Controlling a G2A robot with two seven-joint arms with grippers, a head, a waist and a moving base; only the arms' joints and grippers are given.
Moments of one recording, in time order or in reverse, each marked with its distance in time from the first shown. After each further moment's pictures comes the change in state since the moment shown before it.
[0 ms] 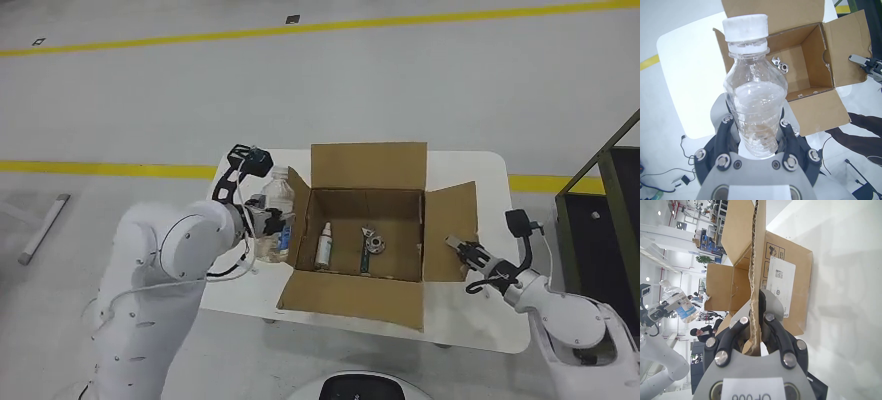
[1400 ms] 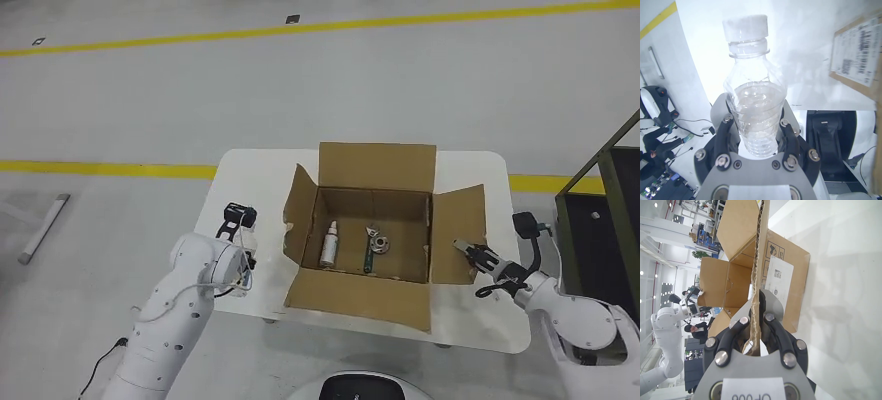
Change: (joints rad) left arm 0.097 0.064 0.146 0.440 0.270 -0.065 0.190; right arm -0.004 0.025 0.041 0.053 -0.003 -0.084 0.026
